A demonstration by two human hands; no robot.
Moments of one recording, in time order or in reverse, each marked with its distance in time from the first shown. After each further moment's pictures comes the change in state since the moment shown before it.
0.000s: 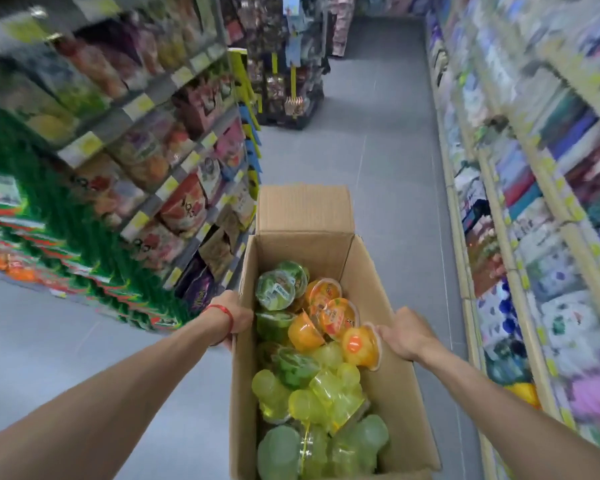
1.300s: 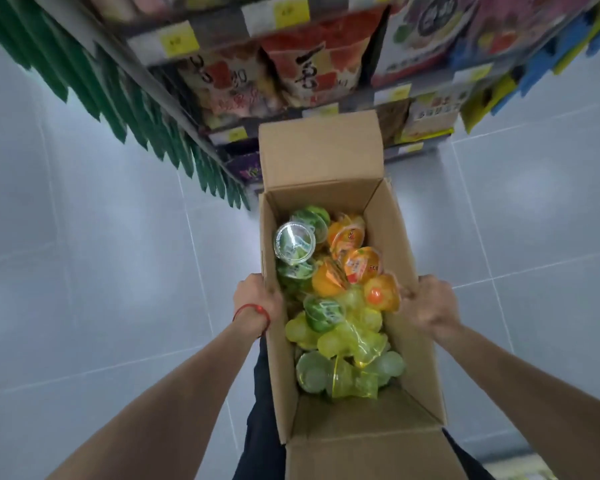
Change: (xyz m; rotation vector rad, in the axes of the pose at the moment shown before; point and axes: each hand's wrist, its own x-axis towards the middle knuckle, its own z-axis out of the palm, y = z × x) left_hand 0.362 0.125 0.061 -0.689 0.238 -0.877; right_hand 0.557 -0.264 0.018 -0.650 -0.467 -0.575
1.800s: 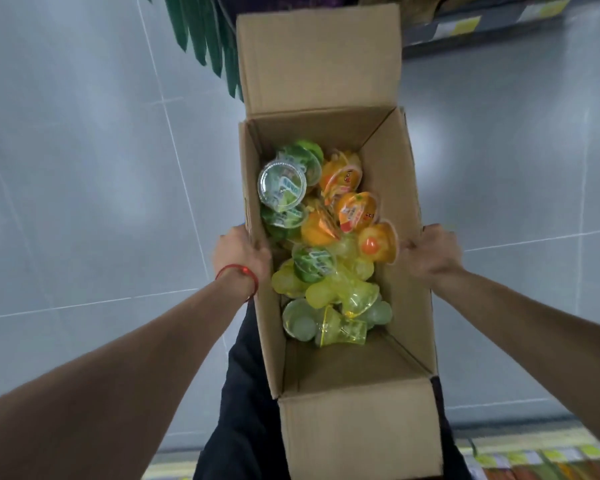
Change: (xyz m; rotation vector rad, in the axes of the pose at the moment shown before) left_hand 0.193 -0.148 0.110 0.037 0.040 -0.120; right_hand 0.141 -0.023 0.237 -0.136 -0.137 0.089
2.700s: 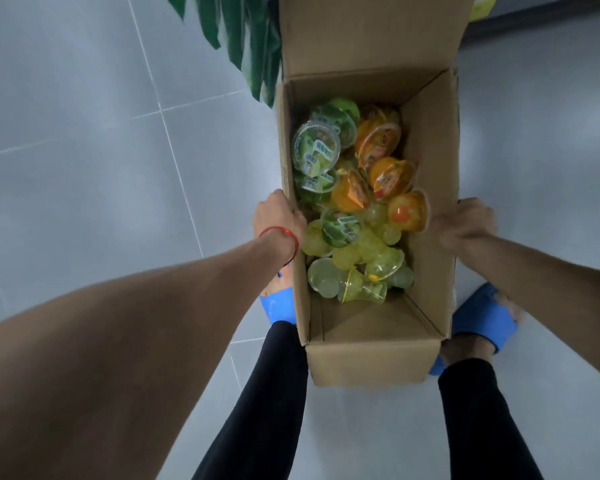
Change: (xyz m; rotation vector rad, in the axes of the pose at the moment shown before) left_hand 0.255 0.001 0.078 -0.046 -0.034 0.089; right_hand 0.207 -0.089 0.120 0.075 0.089 0.203
